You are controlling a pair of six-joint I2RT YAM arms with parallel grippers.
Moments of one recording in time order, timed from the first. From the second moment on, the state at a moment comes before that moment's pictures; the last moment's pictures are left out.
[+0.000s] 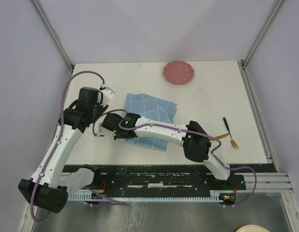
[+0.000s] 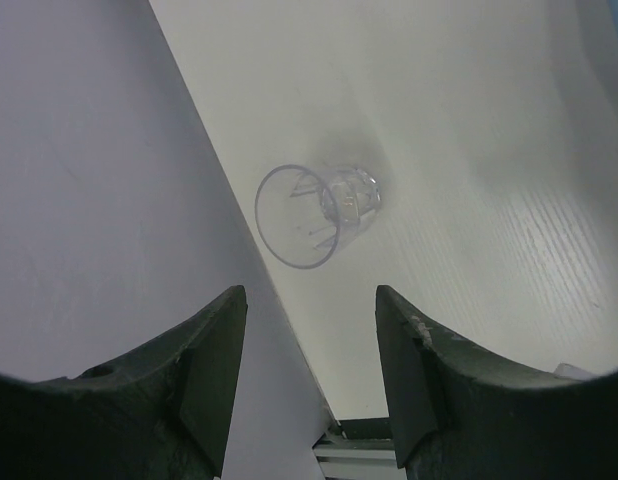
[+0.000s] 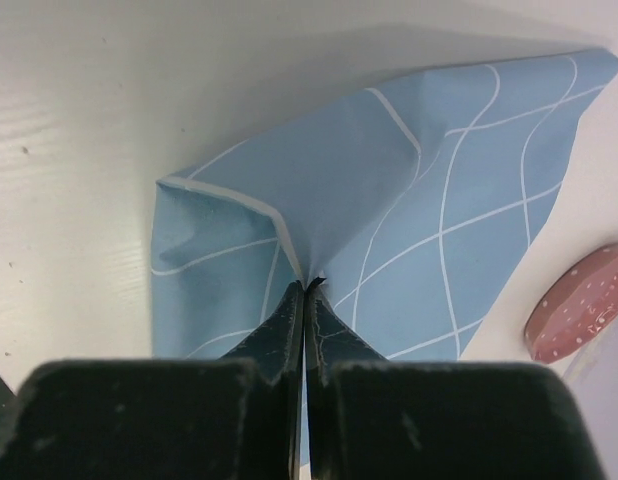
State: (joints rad) left arm -0.29 1.05 1.12 -0.89 -0.36 0.55; right arm 1.22 2.22 2.03 -0.96 0.34 -0.46
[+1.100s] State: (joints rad) left arm -0.34 1.05 1.10 -0.88 -0.33 0.58; right arm 0.66 1.67 1.46 -0.62 0.63 -0.58
